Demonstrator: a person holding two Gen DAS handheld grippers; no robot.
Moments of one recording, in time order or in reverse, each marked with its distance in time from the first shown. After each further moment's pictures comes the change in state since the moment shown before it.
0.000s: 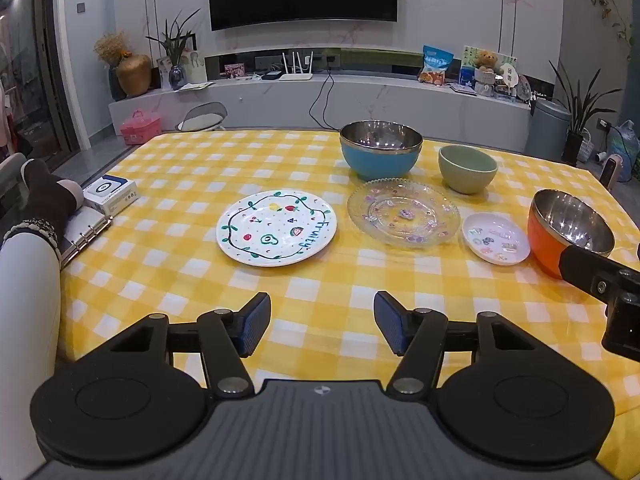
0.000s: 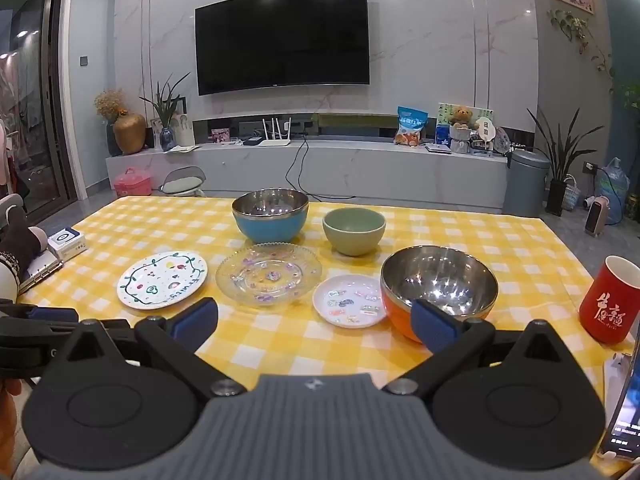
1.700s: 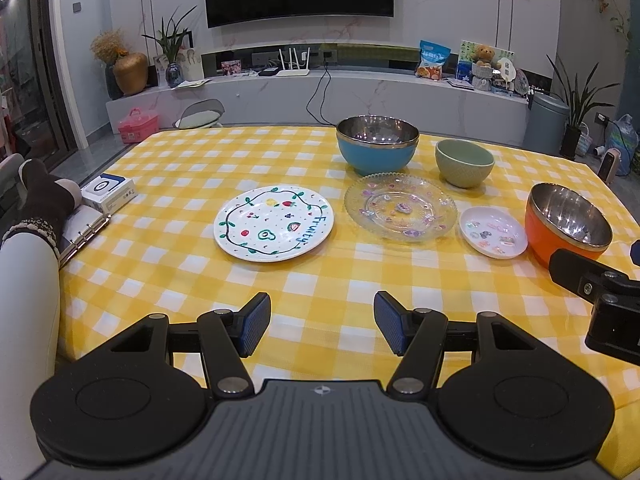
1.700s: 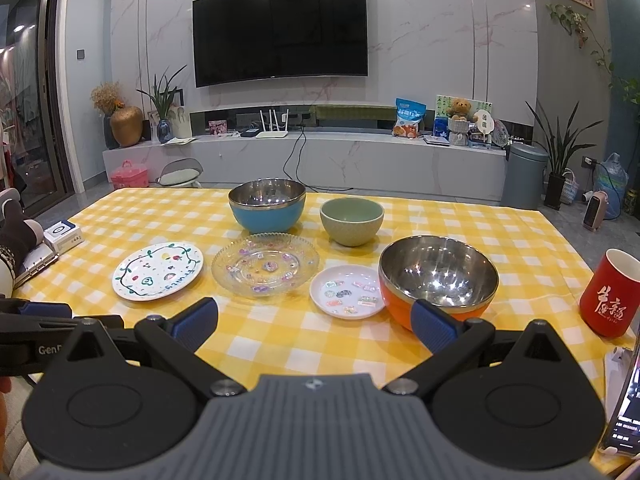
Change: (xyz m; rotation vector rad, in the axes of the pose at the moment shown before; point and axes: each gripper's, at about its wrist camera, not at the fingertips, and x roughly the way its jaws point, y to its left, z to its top) left arm -0.001 -0.003 -0.003 0.011 0.011 -0.002; right arm 0.007 -0.002 -0.003 0.003 0.026 -0.010
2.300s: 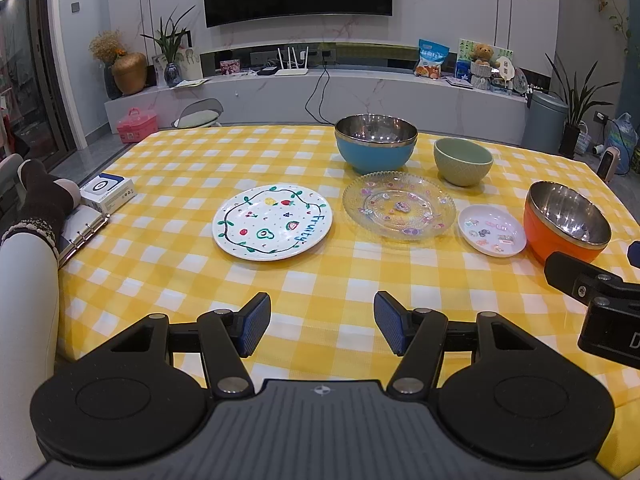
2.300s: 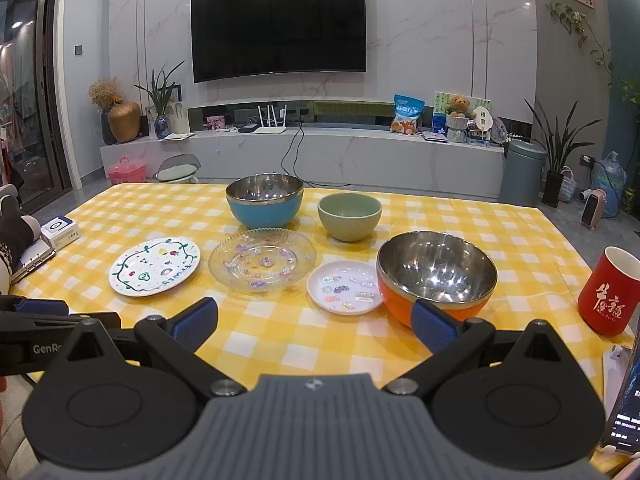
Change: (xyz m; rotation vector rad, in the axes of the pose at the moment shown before) left arm -0.001 -0.001 -0.001 0.001 0.003 -0.002; right arm 0.001 0.000 -0.001 -0.007 0.014 -0.005
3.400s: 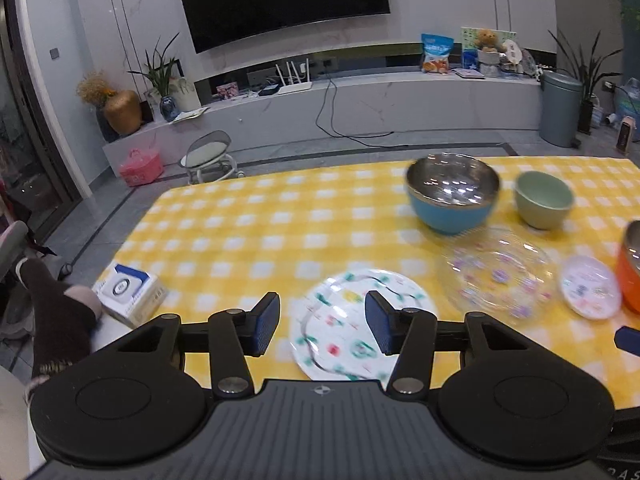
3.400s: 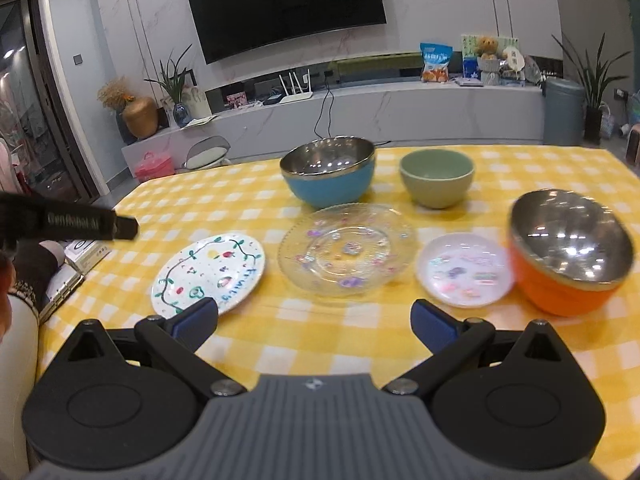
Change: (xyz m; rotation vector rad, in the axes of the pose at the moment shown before) left arm 0.083 0.076 0.107 0.151 -0.003 0.052; right arm 0.098 0.067 0.019 0.155 0.119 0.131
